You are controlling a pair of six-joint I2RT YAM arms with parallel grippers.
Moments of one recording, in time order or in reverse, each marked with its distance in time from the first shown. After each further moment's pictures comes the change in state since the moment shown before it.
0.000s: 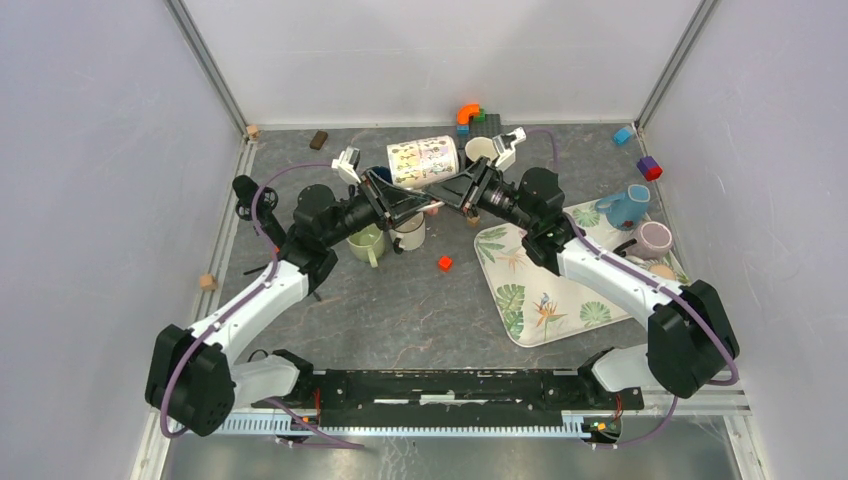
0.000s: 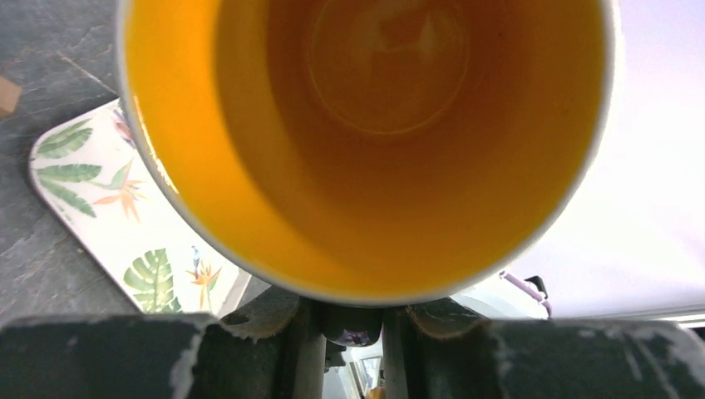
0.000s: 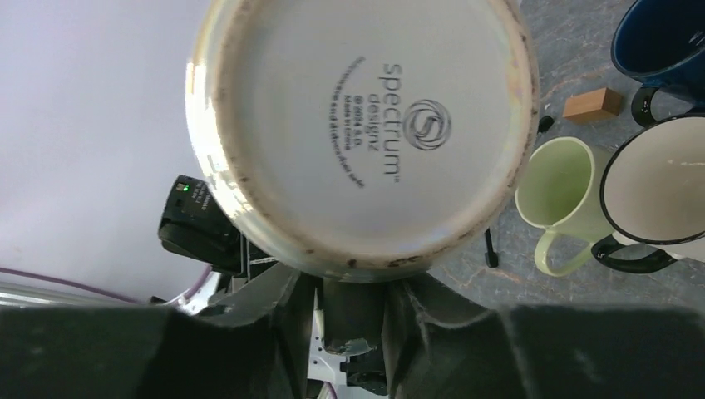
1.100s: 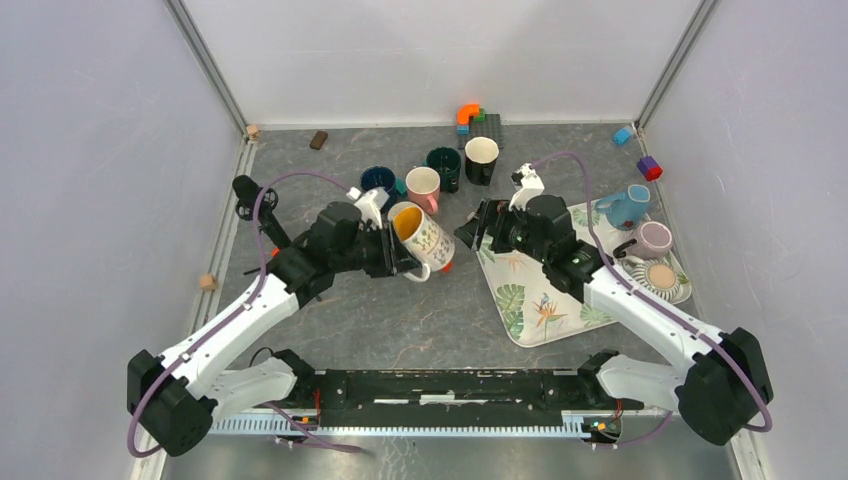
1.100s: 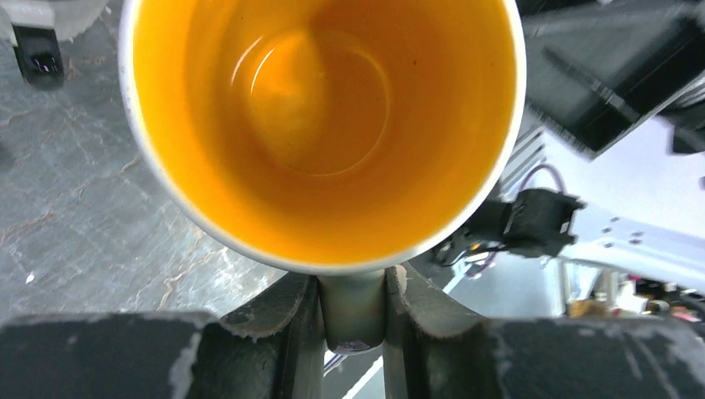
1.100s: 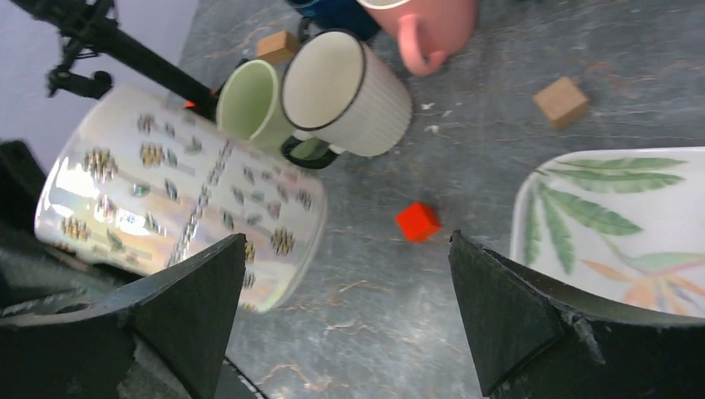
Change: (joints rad) left arm -0.134 -0.144 0.106 -0.863 -0.177 0.570; right arm 0.011 -0.237 -0.140 -0.548 0.326 -0.599
